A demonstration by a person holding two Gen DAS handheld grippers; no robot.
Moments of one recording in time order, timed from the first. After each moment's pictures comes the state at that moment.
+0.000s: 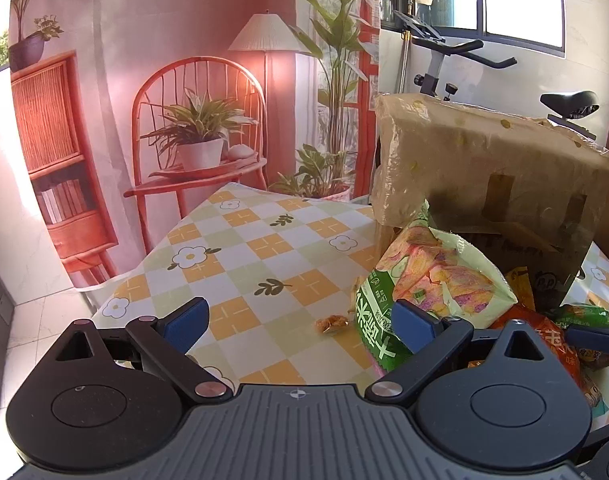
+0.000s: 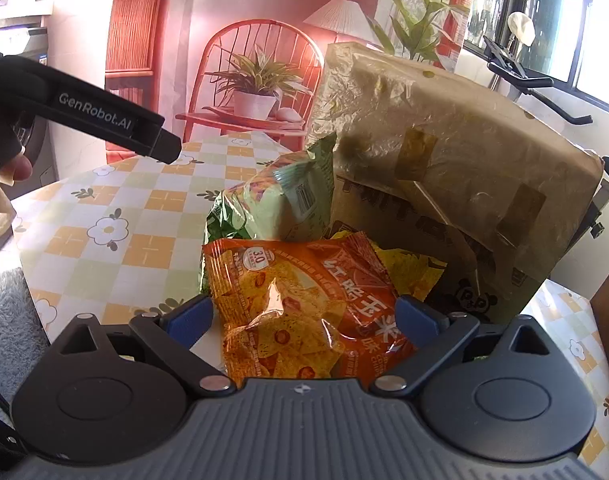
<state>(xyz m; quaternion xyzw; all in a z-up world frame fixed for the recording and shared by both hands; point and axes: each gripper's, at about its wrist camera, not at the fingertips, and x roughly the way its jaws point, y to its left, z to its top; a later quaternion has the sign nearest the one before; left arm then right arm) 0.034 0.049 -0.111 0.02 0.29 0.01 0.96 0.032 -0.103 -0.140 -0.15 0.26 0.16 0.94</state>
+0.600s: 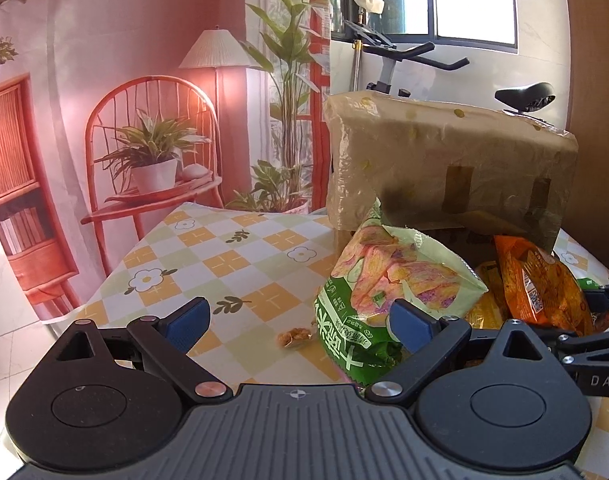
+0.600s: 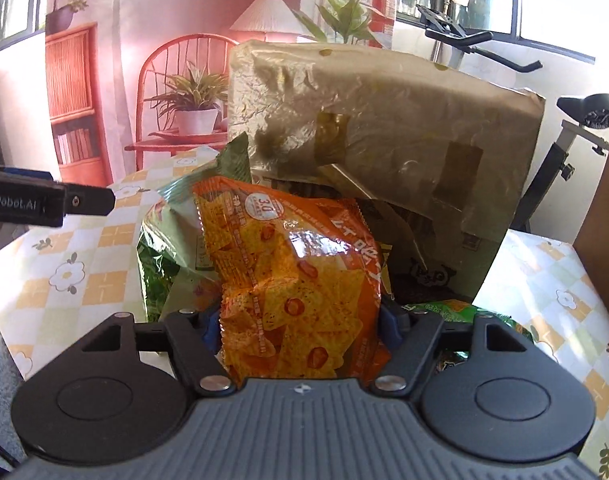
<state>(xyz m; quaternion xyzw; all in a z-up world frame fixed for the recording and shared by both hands) 0.044 0.036 -0.128 0.06 0.25 -0.07 0.96 0.058 -0.151 -0.139 -0.03 0.28 0.10 0.96</state>
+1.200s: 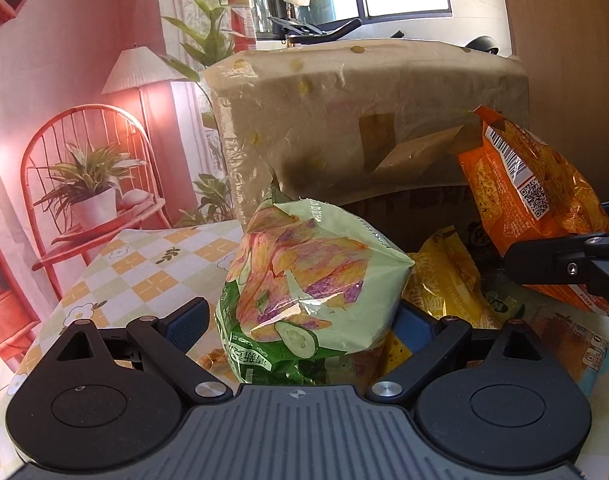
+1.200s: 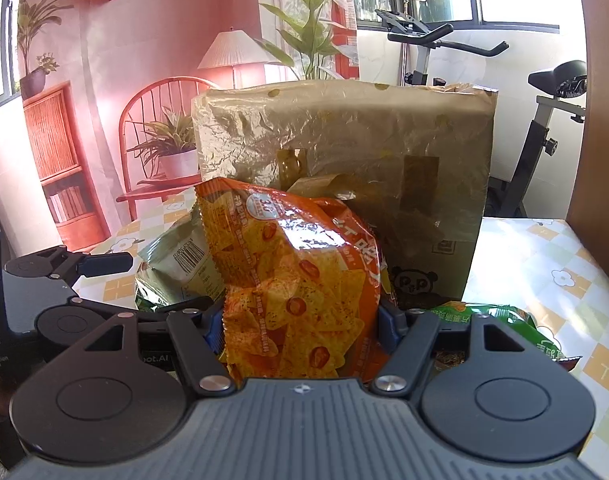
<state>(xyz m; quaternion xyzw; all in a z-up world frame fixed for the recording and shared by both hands) 0.076 -0.027 -0.173 0.13 0.23 -0.12 0.96 0.042 -0.173 -0.120 0.04 0.25 0.08 0.96</state>
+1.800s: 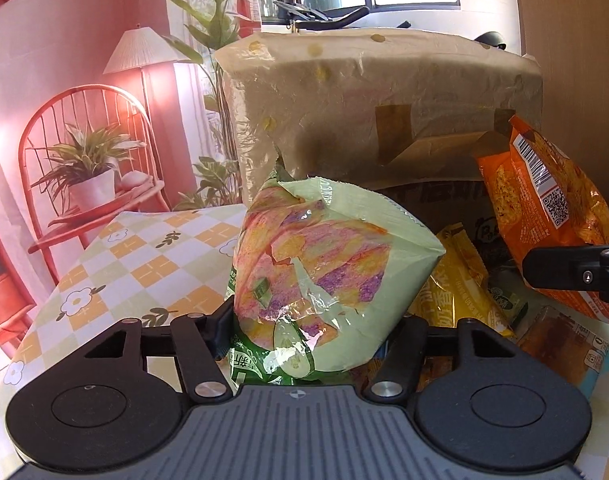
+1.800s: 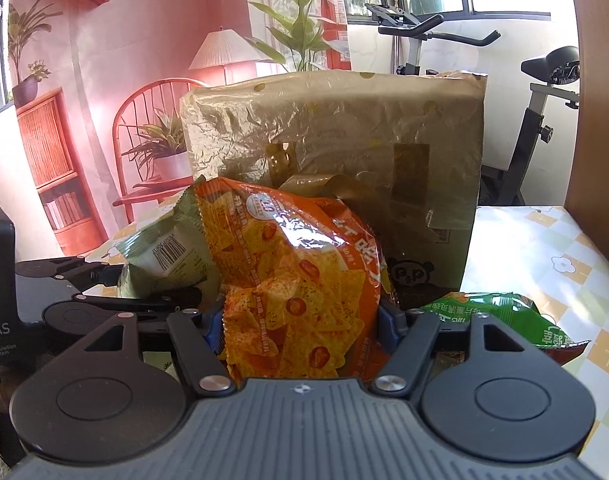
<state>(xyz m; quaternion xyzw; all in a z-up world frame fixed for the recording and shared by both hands) 0.085 -0.007 -0.166 0.10 0.26 -0.13 0.95 0.045 -0.175 -0.120 0.05 0.26 0.07 0.96</state>
